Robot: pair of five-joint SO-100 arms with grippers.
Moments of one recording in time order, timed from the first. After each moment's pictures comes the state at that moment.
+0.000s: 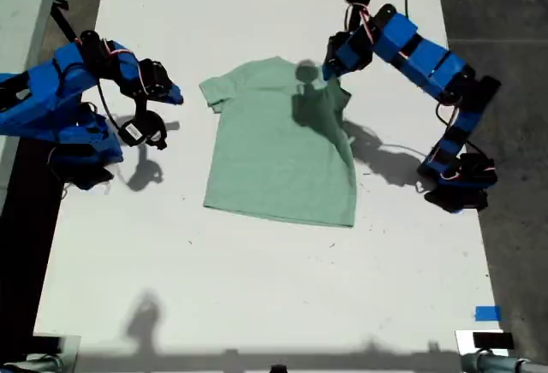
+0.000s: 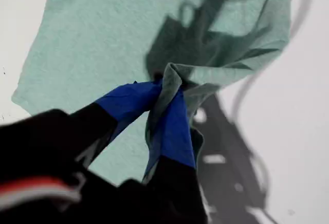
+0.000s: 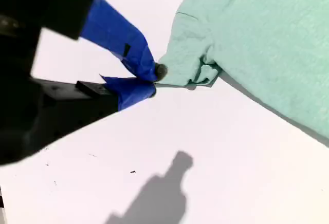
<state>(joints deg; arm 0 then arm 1) -34.7 132.6 123.0 76.5 23.9 36.2 79.9 67.2 76.6 -36.7</state>
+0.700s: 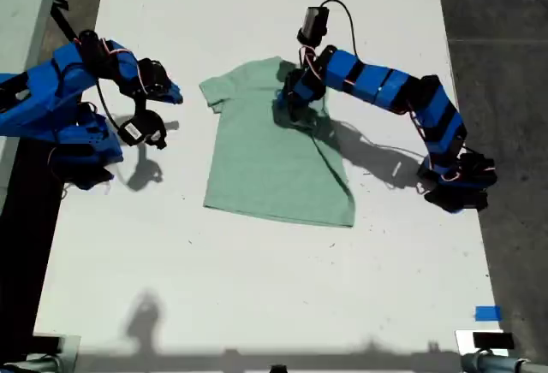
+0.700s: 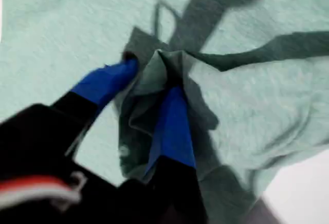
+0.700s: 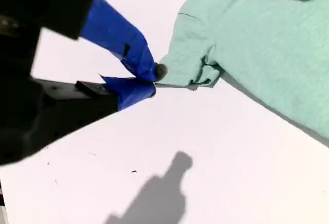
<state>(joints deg) -35.2 133.4 123.3 76.5 23.9 28.8 48.9 47.8 65.6 -31.4</state>
